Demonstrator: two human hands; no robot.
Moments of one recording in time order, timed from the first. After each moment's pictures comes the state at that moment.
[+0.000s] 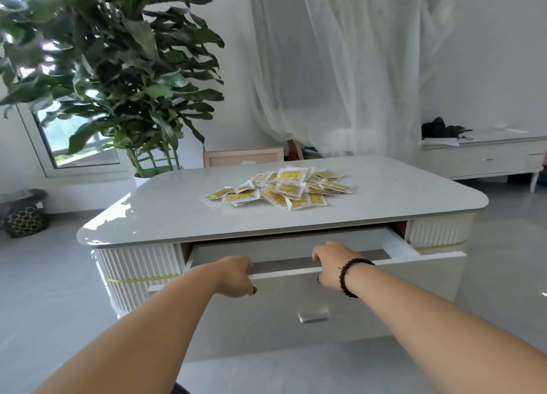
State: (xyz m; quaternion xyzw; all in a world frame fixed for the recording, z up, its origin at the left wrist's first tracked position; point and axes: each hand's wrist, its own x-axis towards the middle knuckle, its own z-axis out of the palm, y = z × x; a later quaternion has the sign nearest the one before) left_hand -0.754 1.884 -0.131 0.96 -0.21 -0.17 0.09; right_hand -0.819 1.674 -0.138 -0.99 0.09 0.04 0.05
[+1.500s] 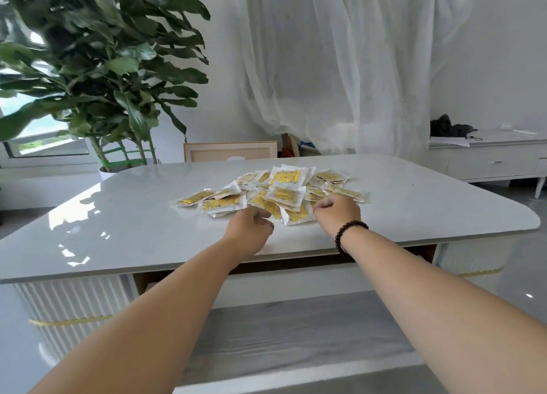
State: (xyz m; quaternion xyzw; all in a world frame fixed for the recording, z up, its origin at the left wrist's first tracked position) left_hand -0.604 1.785 -0.133 0.84 -0.15 -0.05 0.52; right_hand -0.651 1.613 -0.121 -0.84 0.23 -0.24 0.44
